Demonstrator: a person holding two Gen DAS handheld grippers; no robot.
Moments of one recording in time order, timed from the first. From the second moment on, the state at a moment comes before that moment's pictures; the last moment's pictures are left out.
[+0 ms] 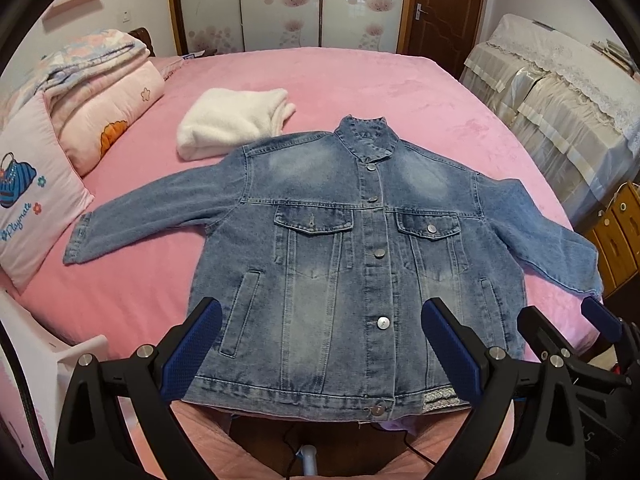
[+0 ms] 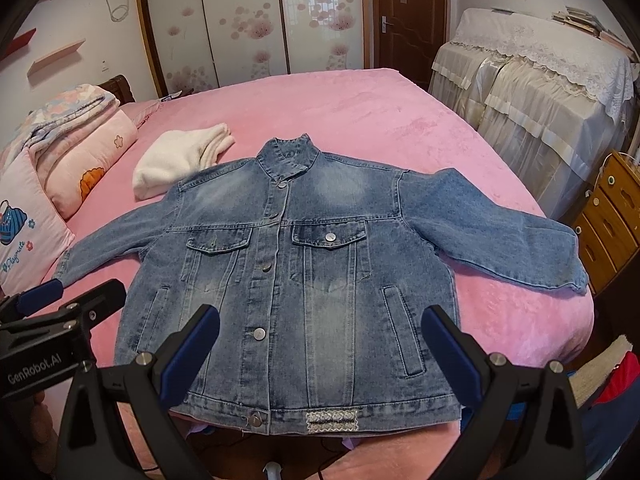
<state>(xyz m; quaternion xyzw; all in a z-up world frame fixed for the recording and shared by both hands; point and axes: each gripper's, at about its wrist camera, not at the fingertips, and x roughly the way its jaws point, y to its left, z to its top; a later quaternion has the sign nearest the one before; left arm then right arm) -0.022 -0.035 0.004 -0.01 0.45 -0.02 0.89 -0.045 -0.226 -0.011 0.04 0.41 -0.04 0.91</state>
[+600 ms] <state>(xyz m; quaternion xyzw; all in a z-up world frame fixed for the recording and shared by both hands) -0.023 -0.022 0.025 0.00 0.37 -0.03 0.93 -0.039 -0.197 -0.003 -0.01 0.42 -0.08 0.90</state>
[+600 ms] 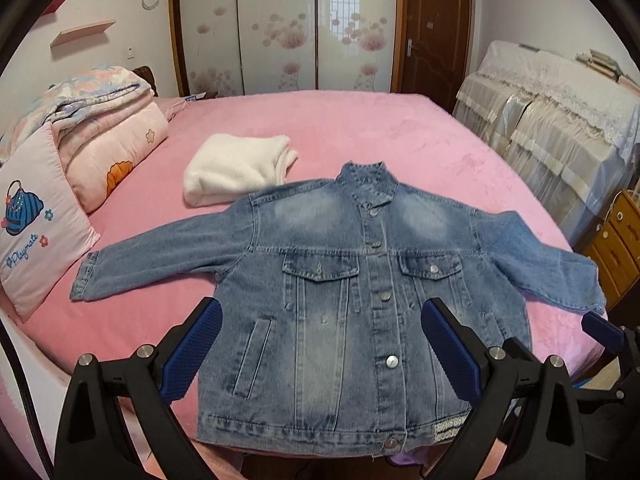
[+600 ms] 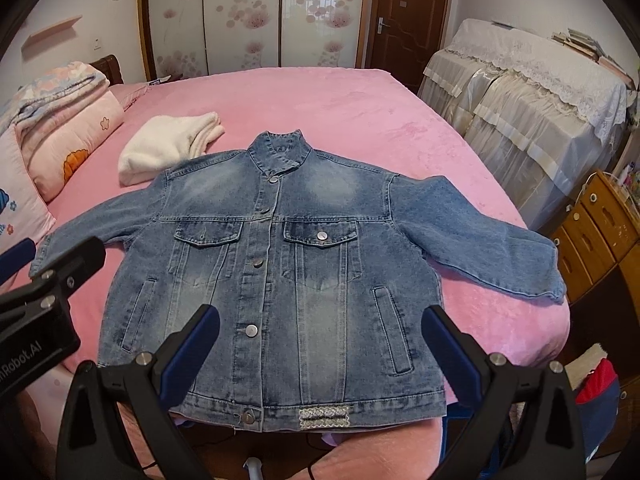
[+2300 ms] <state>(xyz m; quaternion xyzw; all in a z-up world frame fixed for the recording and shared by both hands) -0.003 0.016 0.002 -0.04 0.43 -0.03 0.90 -0.019 -0.172 0.006 -0.03 0.42 -0.09 0.90</state>
